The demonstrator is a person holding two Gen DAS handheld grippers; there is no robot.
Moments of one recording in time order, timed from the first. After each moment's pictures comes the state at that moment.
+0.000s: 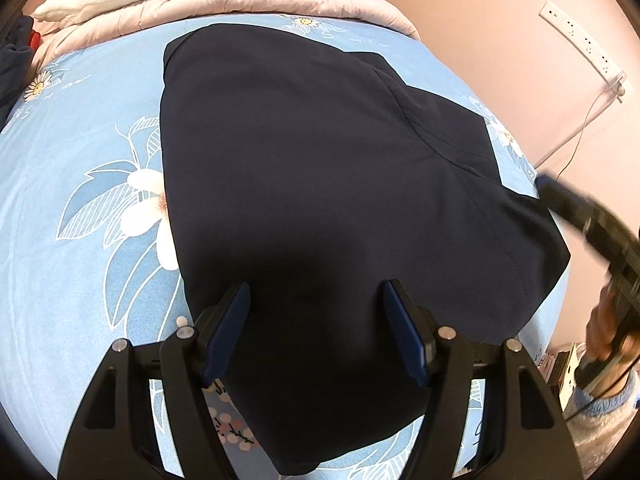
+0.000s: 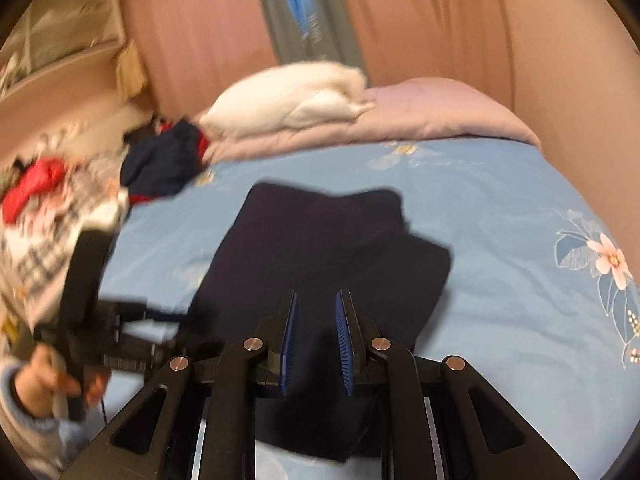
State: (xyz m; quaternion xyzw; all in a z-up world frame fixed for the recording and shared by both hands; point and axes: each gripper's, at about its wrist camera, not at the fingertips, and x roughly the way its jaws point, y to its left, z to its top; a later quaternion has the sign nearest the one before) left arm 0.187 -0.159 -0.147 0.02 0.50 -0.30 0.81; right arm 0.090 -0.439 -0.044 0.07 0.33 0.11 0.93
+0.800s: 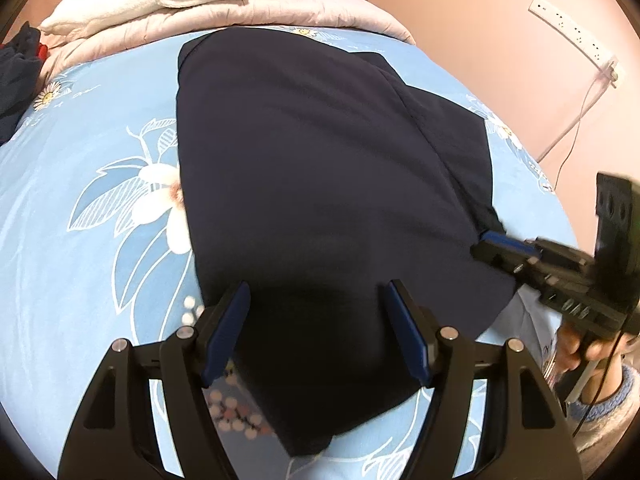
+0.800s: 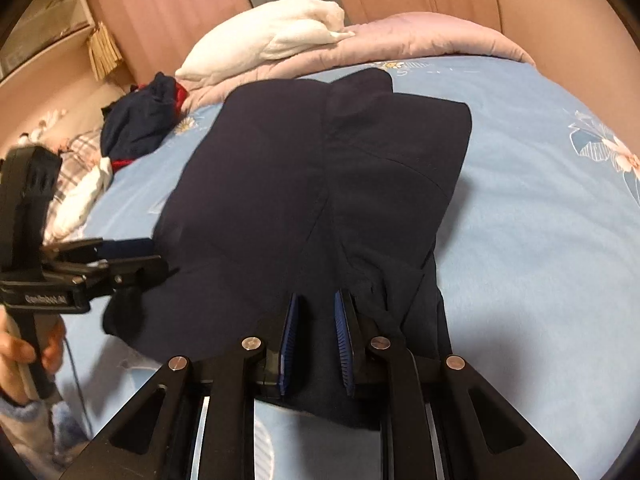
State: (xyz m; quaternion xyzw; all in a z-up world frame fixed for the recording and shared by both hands) left arm 0.151 -0.144 -0.149 0.04 0.46 -0.30 0.83; right arm 0.081 -0.439 -0.113 0.12 0.40 0.10 0.90
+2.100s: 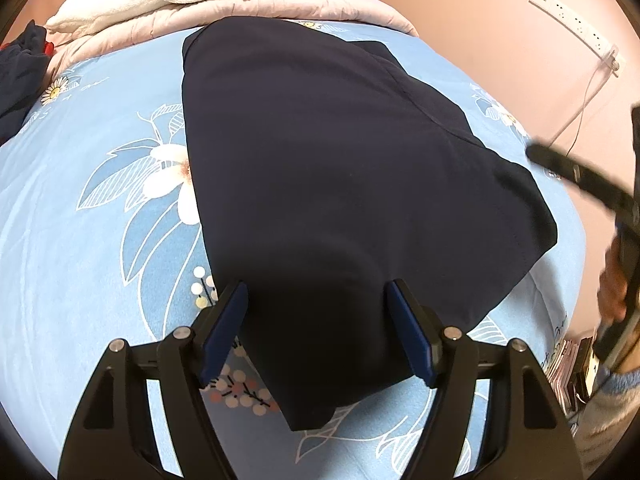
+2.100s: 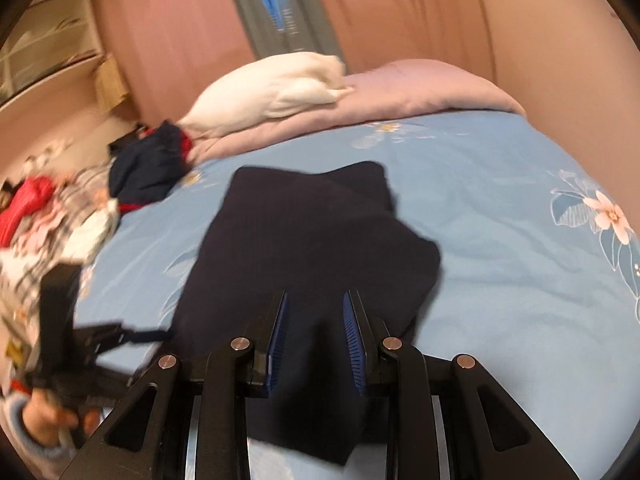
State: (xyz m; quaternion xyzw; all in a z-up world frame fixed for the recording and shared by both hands) left arm 0.143 -0.139 -0.161 0.05 0.47 -0.29 0.83; right arm 0.070 -0.441 -0.060 0.11 0.34 0.09 0.93
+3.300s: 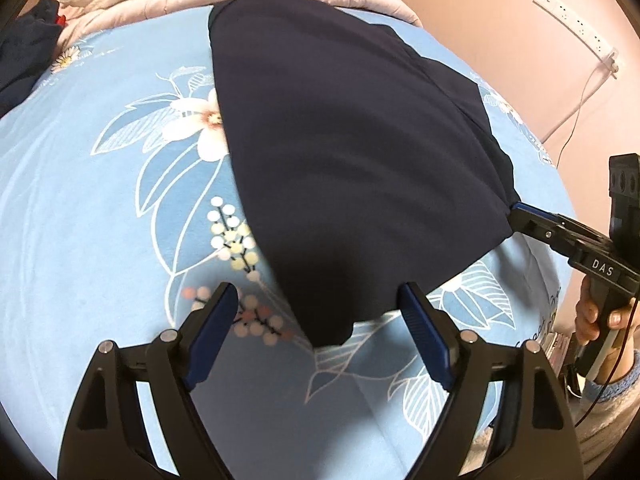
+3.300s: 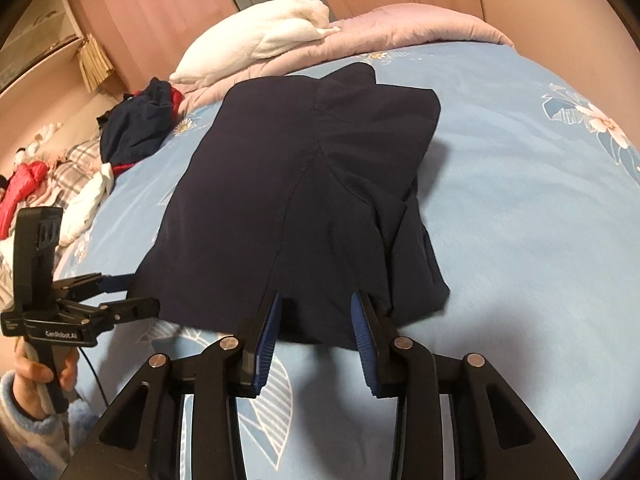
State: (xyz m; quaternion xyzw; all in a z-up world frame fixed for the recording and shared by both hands) left arm 0.122 -0.106 -0.171 0.04 0.49 -0.28 0.82; right arm 0.049 -0.434 -0.114 0.14 0.42 0.08 0.89
